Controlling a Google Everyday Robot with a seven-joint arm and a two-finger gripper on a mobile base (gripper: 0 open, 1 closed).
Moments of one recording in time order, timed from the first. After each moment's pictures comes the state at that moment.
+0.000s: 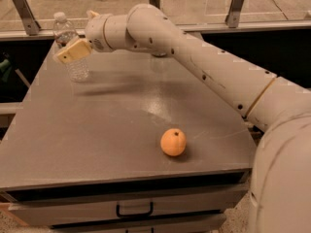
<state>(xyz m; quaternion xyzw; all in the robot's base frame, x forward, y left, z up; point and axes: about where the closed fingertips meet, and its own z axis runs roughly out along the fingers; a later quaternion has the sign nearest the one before) 0.712 0.225 0.951 -0.50 0.59 0.26 0.58</state>
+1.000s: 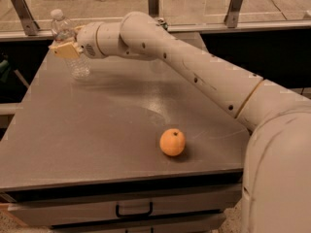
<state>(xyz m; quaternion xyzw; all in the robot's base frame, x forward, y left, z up) 0.699 0.255 0.937 -0.49 0.60 0.32 0.55</state>
